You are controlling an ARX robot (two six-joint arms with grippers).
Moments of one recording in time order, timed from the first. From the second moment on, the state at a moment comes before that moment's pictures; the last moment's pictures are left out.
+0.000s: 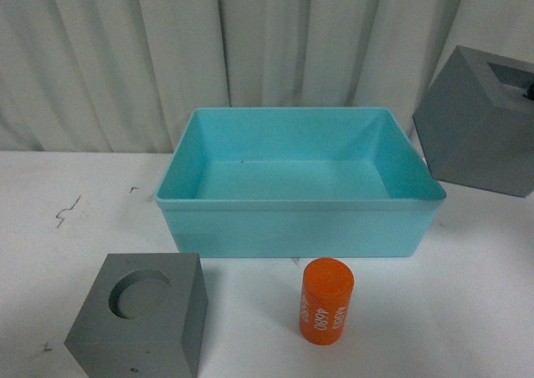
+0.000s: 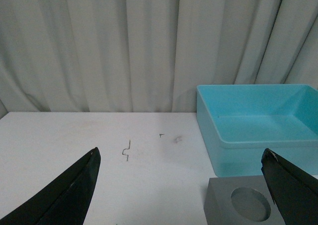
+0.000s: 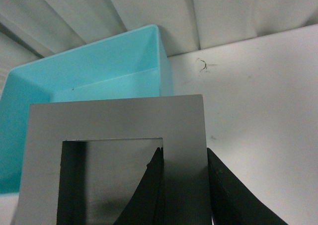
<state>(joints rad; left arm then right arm) 0.00 0.01 0.01 0.00 0.00 0.00 0.04 1.57 0.96 0.05 -0.16 0.26</state>
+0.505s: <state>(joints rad) 0.00 0.01 0.01 0.00 0.00 0.00 0.14 1.90 1.36 -0.07 -0.12 0.28</state>
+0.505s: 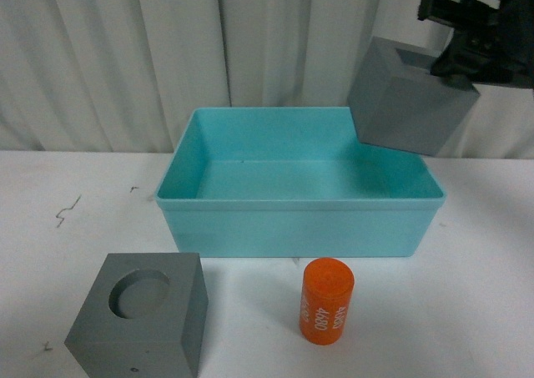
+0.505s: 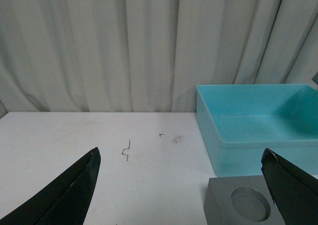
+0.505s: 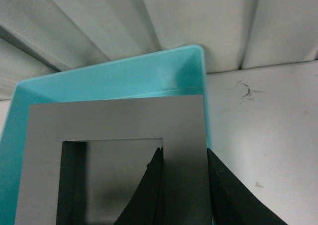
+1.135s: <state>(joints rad) 0.00 0.01 0.01 0.00 0.00 0.00 0.24 2.15 1.61 -0.20 -0.03 0.30</state>
